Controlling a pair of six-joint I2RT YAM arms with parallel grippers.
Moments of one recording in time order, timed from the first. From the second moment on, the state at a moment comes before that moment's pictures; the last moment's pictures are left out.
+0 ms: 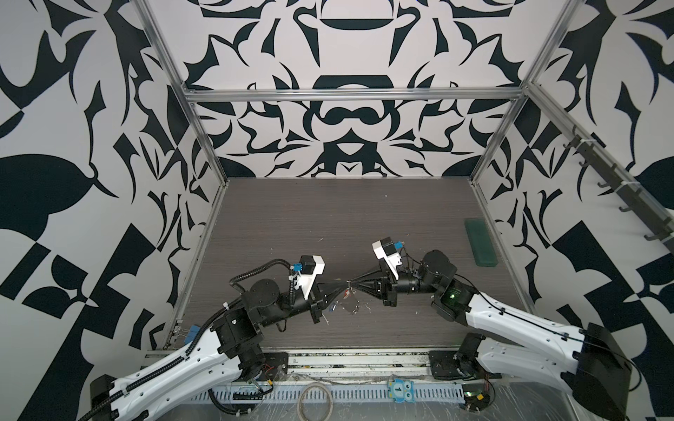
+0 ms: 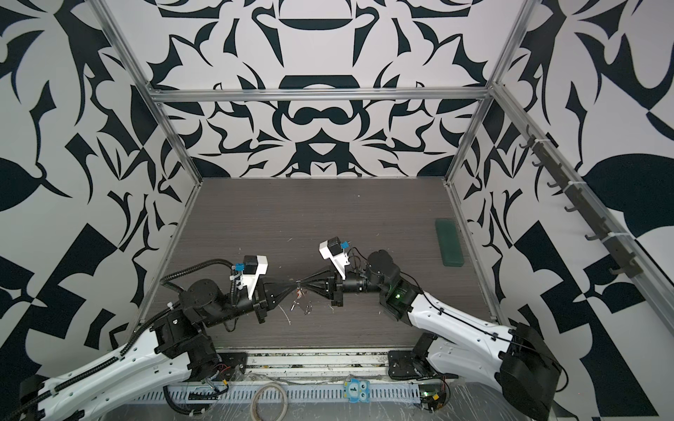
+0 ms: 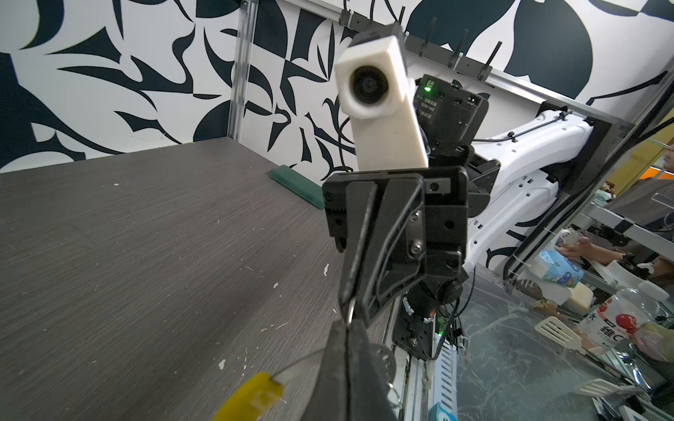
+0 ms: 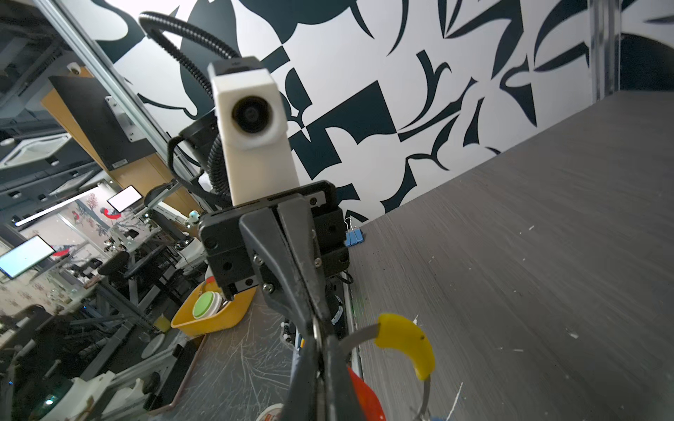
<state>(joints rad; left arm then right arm) -1.02 0.54 0.45 0.06 0.23 -0.34 0.85 1.02 0.55 0.49 -0.76 0.52</state>
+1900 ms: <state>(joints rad) -0.93 0.76 0.59 -0.04 0.58 -0.31 0.86 0.99 0.98 -0.57 -0.68 0.02</state>
